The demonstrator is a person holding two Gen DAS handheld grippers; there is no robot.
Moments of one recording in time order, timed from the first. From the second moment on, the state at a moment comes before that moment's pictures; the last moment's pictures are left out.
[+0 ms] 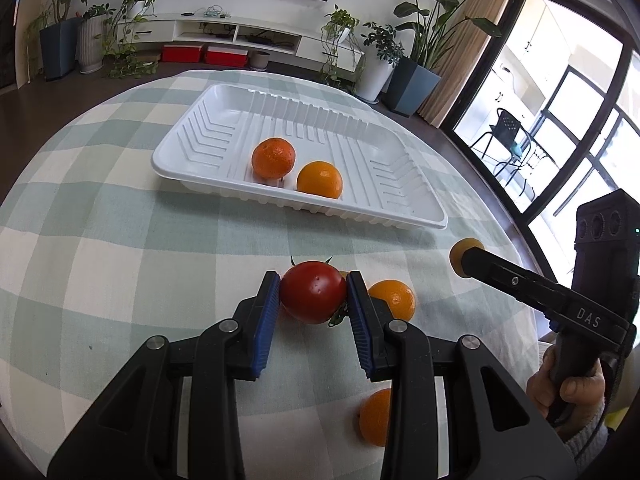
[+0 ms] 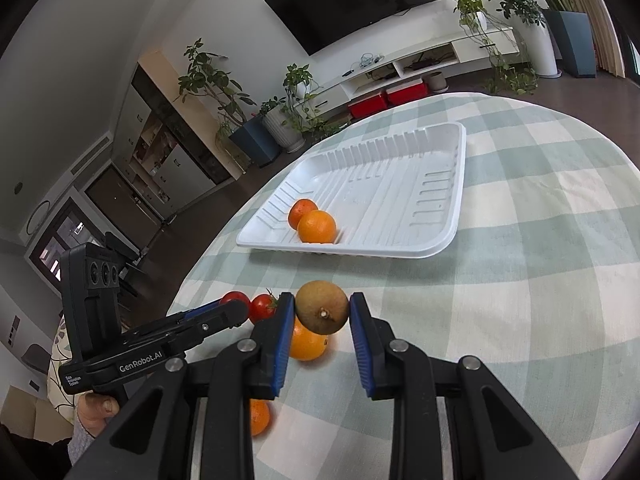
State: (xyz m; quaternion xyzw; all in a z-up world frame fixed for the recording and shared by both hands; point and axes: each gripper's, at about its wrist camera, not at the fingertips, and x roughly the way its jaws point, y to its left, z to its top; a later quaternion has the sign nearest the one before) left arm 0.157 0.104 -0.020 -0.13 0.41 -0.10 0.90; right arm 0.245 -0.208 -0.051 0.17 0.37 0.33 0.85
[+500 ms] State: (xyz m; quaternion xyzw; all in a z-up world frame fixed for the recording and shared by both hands) left arm 0.173 0.107 -0.018 -0.14 0.41 -0.10 0.90; right arm 0.260 -0.209 -0.048 0.17 0.37 0.33 0.85
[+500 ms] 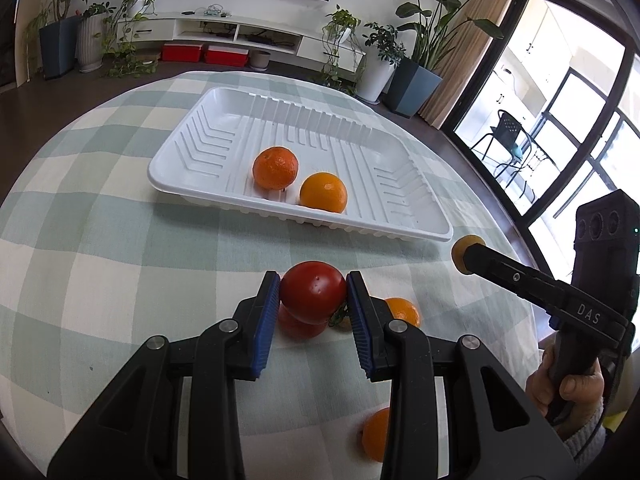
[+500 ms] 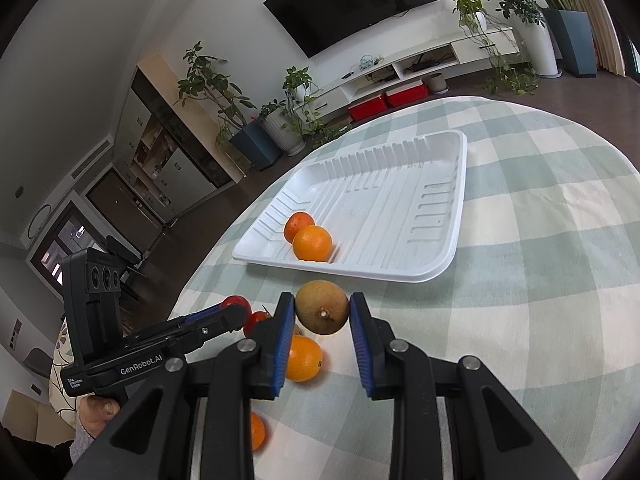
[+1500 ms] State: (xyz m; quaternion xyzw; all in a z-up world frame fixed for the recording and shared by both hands) left arm 0.221 0.128 -0.004 -0.14 0.40 -0.08 0.90; right arm 0.288 -0.208 -0.046 0.17 0.37 0.32 0.85
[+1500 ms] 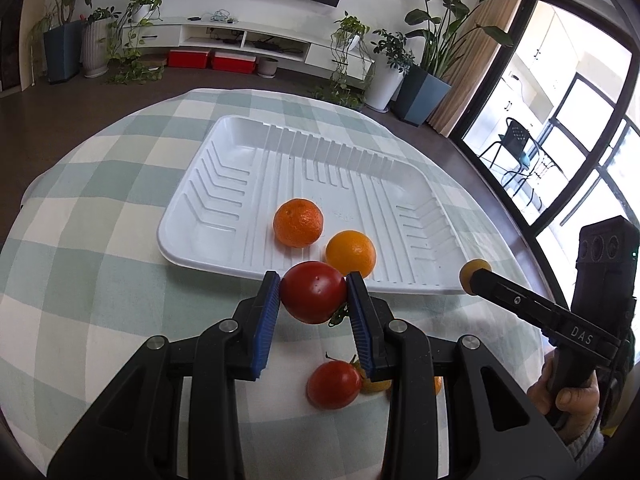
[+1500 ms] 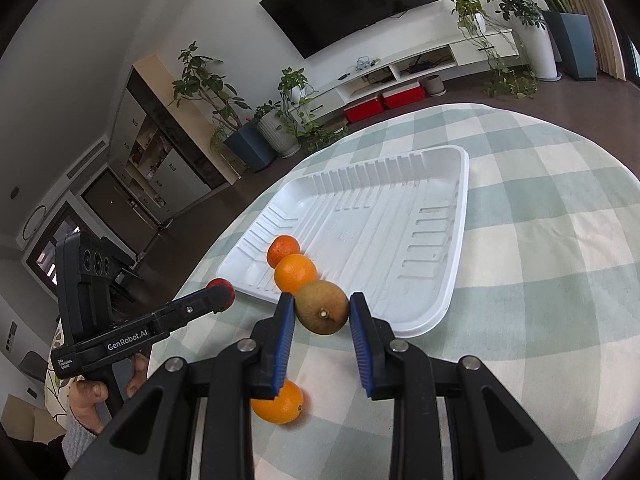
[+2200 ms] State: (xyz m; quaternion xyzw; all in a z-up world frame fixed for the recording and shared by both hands) left arm 0.260 0.142 -0.006 -0.13 0.40 -0.07 0.90; right arm 0.314 -0.203 -0.058 0.16 0.39 0.31 0.85
